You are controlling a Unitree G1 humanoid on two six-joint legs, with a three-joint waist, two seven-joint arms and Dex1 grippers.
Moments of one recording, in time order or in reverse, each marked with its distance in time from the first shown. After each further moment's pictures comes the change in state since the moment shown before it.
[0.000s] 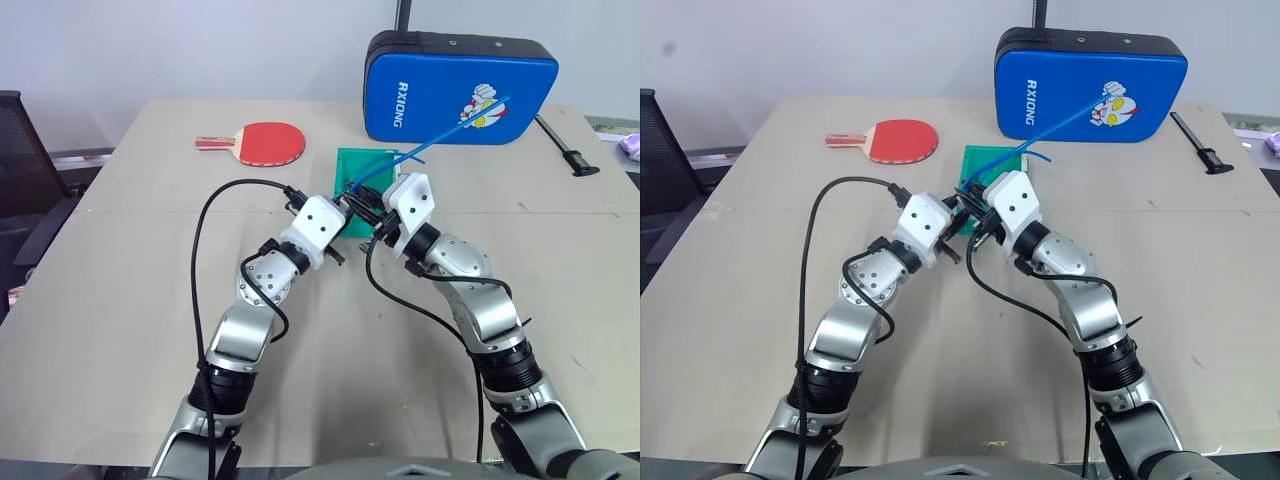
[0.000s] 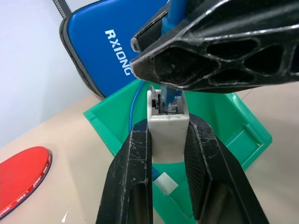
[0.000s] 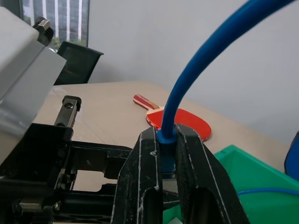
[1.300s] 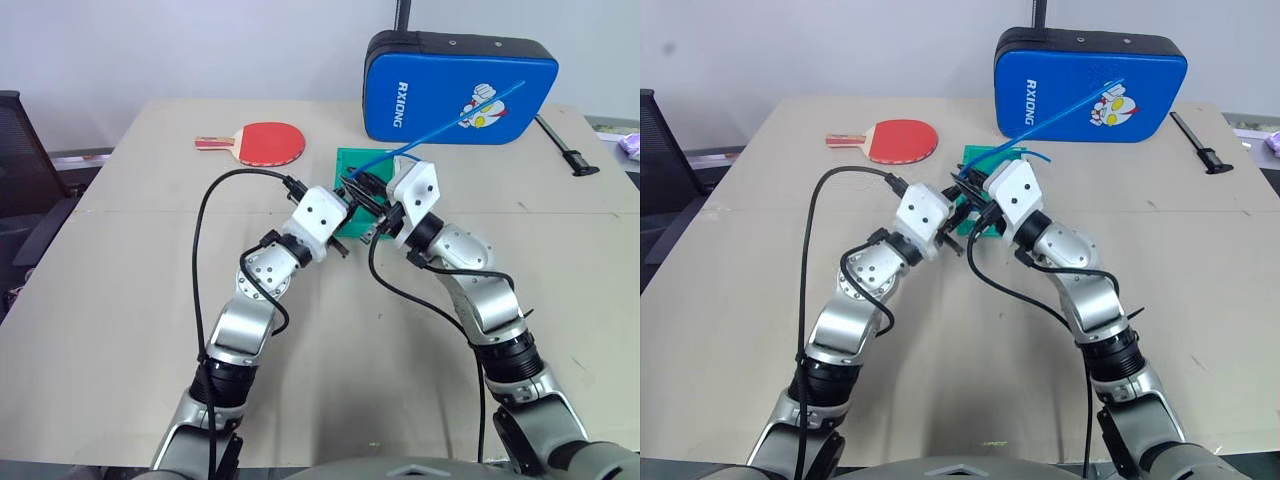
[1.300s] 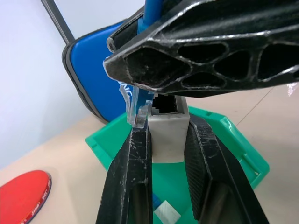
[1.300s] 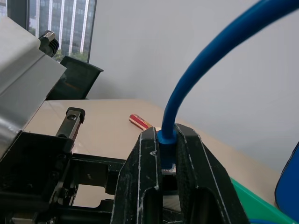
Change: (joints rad) left arm -0.030 0.006 0.004 -0.001 -0.040 -0.036 -0.007; right arm -0.037 -0.015 -0.015 0.039 0.034 -0.142 0.005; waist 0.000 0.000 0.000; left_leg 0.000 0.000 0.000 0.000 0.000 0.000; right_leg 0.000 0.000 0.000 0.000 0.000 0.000
